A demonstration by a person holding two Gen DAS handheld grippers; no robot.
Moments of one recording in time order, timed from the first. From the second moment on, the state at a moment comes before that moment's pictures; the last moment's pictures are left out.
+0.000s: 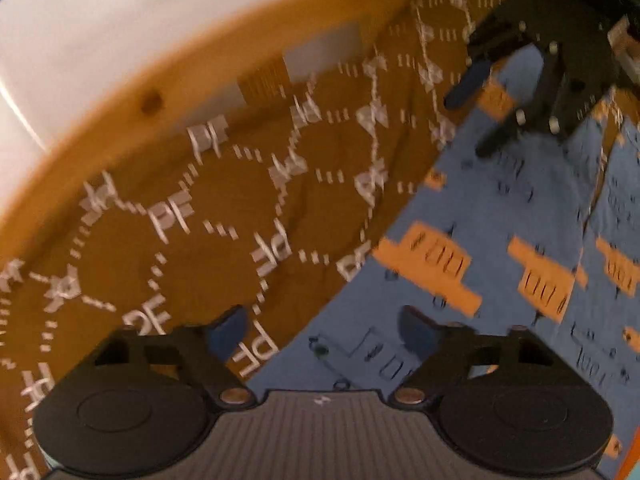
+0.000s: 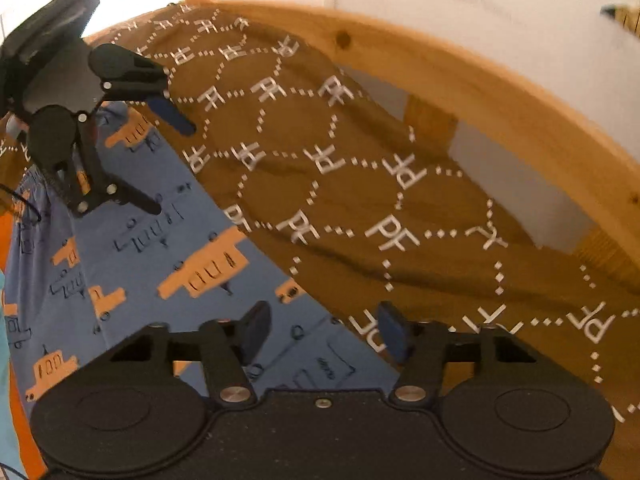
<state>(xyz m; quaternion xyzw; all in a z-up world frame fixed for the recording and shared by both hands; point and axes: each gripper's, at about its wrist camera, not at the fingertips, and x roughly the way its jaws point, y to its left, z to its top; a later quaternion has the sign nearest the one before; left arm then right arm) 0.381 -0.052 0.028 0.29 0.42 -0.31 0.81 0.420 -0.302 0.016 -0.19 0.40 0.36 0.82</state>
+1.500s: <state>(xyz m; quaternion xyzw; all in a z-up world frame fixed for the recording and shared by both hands) 0.397 0.067 0.079 0.21 0.44 -0.19 0.85 0.448 -0.254 0.014 -0.24 0.31 0.30 0.87</state>
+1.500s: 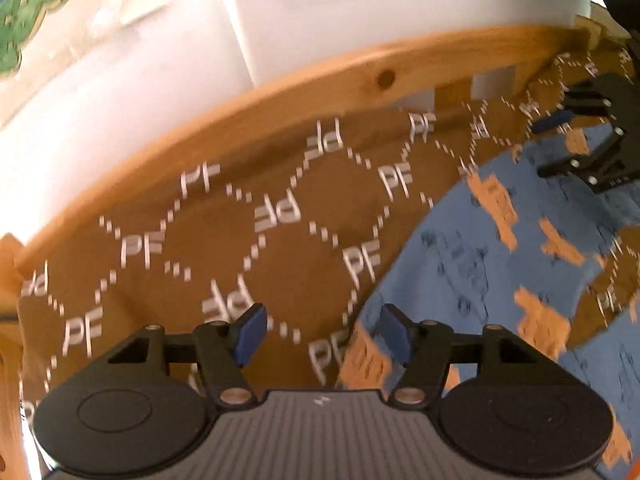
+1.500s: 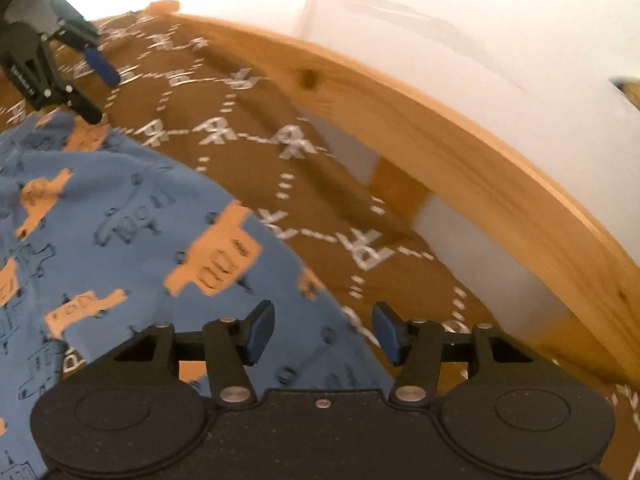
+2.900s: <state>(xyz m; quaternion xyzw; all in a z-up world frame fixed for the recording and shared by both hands) 0.111 0.025 0.045 0.45 0.21 -0.16 0.85 0.125 -0.210 -0.005 -0.26 0.20 0.35 0.88</state>
